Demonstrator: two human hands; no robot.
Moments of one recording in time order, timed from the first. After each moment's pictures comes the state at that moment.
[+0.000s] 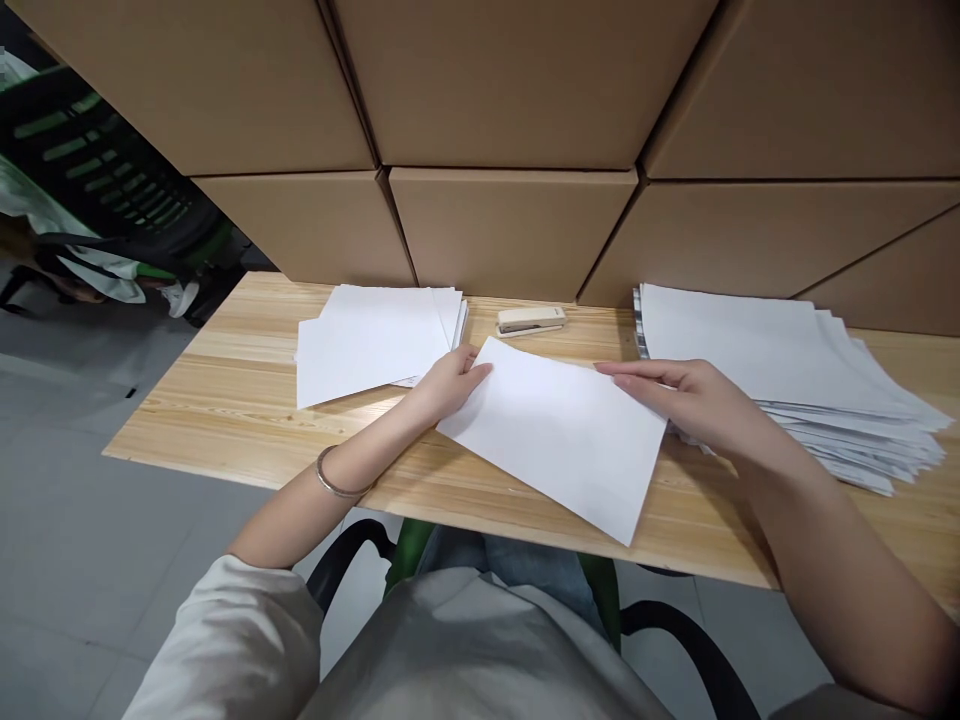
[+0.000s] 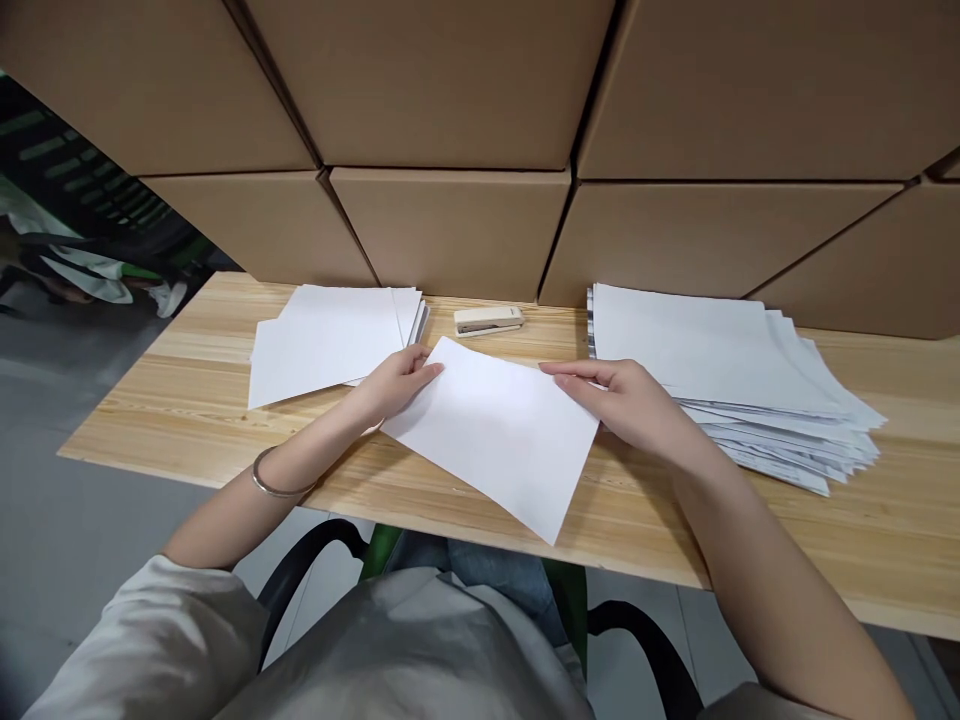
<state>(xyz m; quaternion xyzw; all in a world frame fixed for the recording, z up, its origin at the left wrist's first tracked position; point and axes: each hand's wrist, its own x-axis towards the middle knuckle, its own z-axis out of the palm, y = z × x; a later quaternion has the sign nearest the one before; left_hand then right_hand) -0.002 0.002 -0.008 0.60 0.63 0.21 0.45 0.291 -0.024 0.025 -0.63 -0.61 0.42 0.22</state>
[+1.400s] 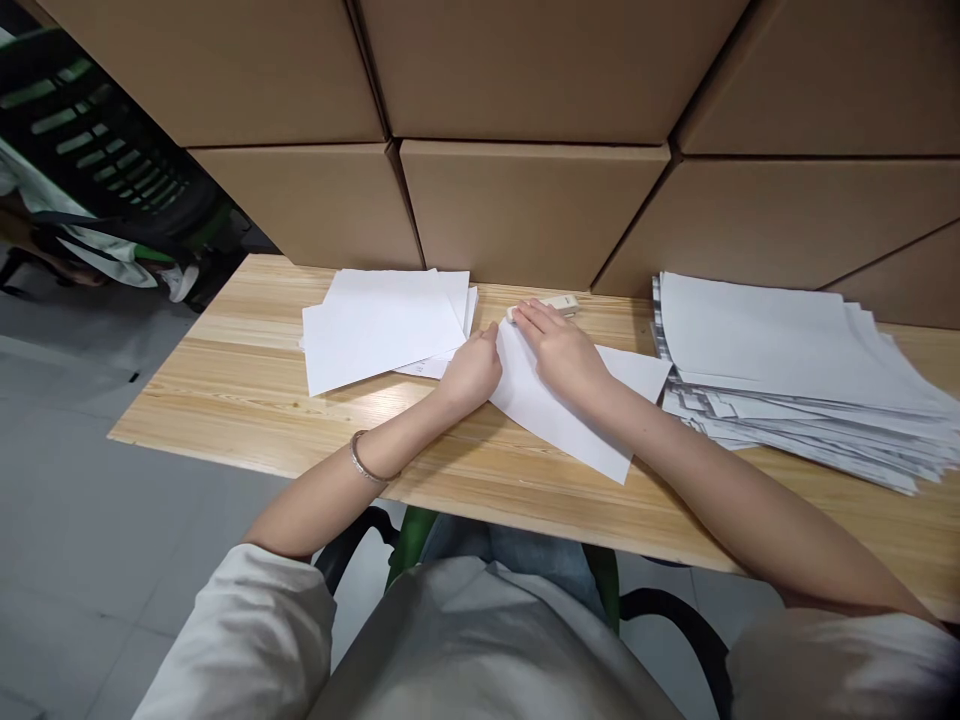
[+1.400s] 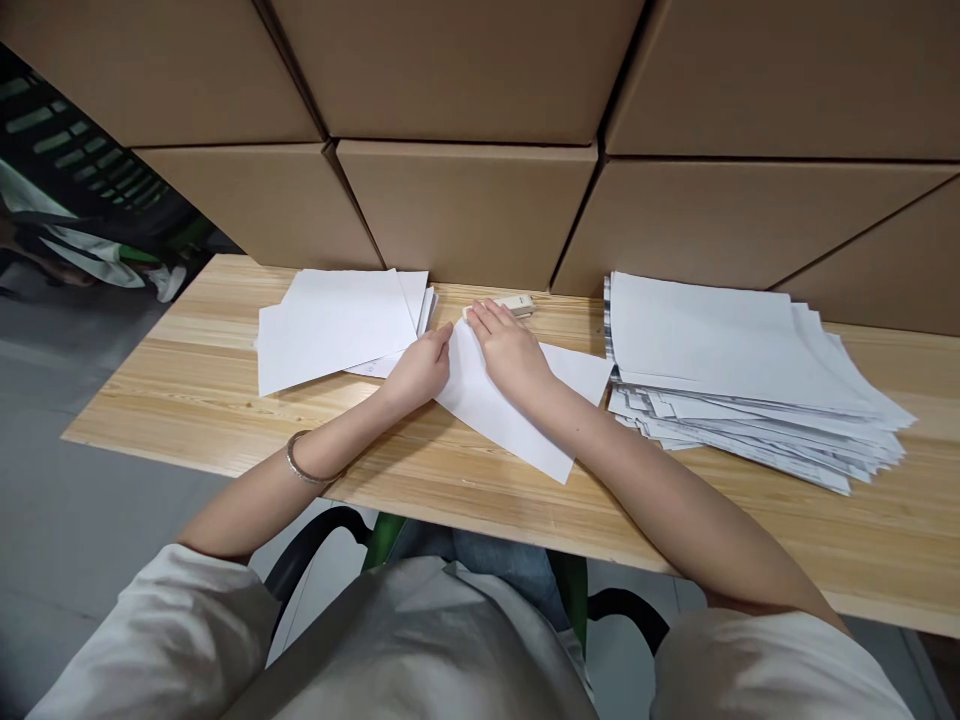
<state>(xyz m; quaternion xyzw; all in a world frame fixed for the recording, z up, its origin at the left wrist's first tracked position) 0.019 0.016 -0.028 0.72 0.62 0.16 0.27 0.187 0.045 -0.050 -0.46 -0.86 0.11 0.20</state>
